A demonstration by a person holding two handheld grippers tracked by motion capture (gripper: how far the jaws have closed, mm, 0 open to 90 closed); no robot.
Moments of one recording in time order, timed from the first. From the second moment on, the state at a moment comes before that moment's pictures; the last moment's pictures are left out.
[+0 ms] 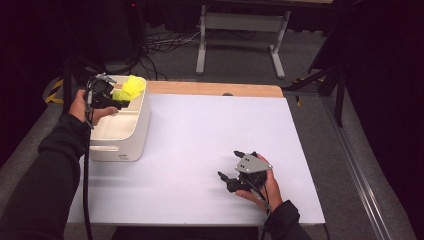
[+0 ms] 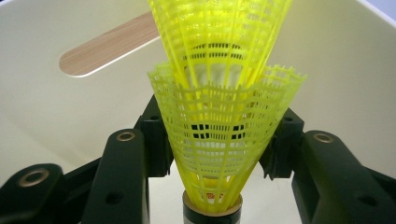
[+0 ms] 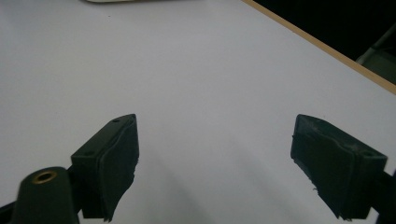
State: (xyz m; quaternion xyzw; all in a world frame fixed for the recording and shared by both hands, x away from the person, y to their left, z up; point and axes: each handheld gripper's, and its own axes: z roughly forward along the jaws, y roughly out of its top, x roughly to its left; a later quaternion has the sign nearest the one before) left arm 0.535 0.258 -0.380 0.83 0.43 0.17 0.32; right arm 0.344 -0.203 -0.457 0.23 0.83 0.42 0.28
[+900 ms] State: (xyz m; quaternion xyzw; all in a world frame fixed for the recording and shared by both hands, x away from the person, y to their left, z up) left arm 0.529 0.244 -0.373 0.85 0.39 0.20 0.30; right arm 0.343 -0.206 -0.455 0.24 0.83 0.43 0.28
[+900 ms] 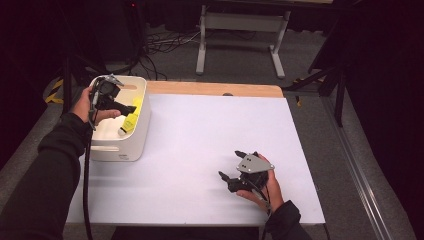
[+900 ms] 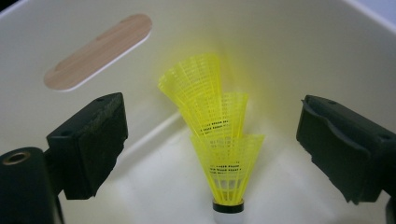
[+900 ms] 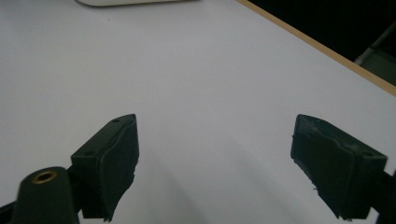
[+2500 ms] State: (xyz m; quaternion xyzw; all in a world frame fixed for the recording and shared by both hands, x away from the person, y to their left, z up) left arm 0.437 0.247 -0.347 0.78 0.29 0.31 0.45; right arm 0.334 -0.206 -0.452 0.24 0.83 0.43 0.28
